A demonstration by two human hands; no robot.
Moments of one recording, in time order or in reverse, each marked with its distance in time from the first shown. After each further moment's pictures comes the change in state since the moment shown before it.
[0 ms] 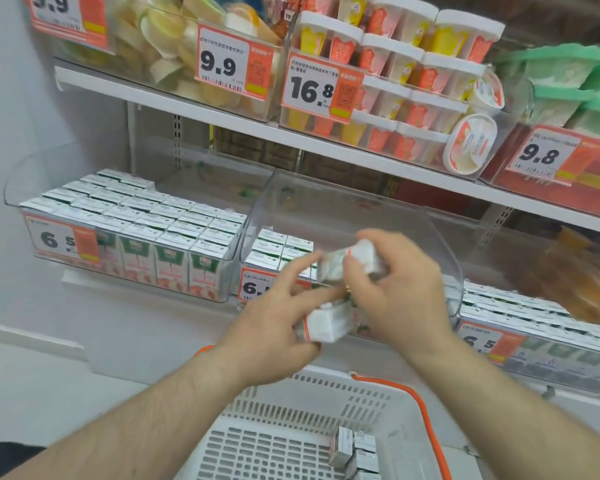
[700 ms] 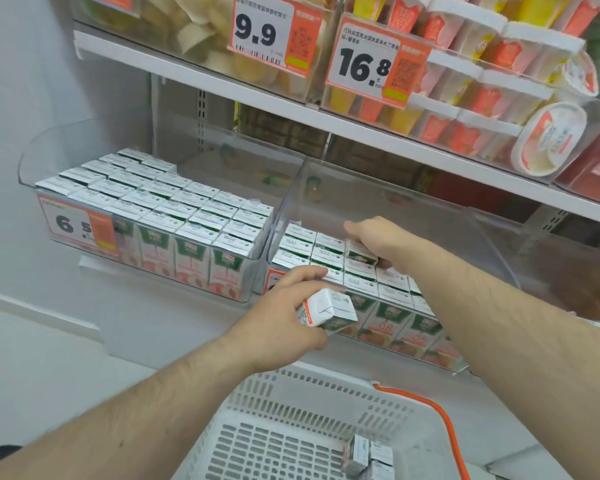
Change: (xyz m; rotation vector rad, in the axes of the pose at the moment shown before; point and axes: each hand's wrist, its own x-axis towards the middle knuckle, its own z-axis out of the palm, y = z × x) left_hand 0.013 -0.039 -0.008 -0.394 -0.049 -0.382; right_hand 0.104 0.060 0.113 -0.045 -0.859 0.689
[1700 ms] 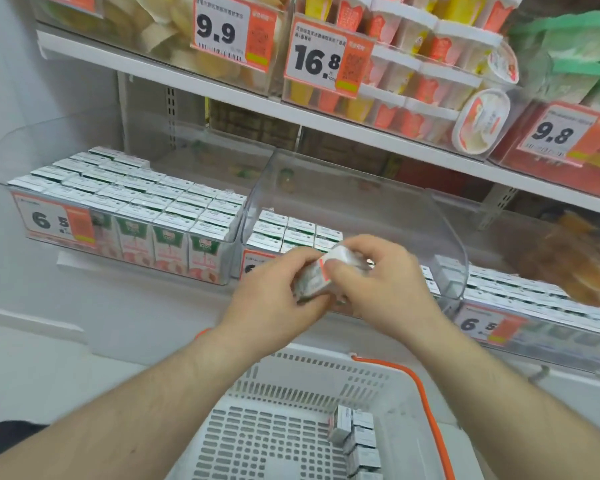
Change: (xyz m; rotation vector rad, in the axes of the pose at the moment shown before) left_hand -0.021 0.037 0.026 0.238 0.264 0.222; right_hand -0.170 0.029 0.020 0.180 0.409 -0.386
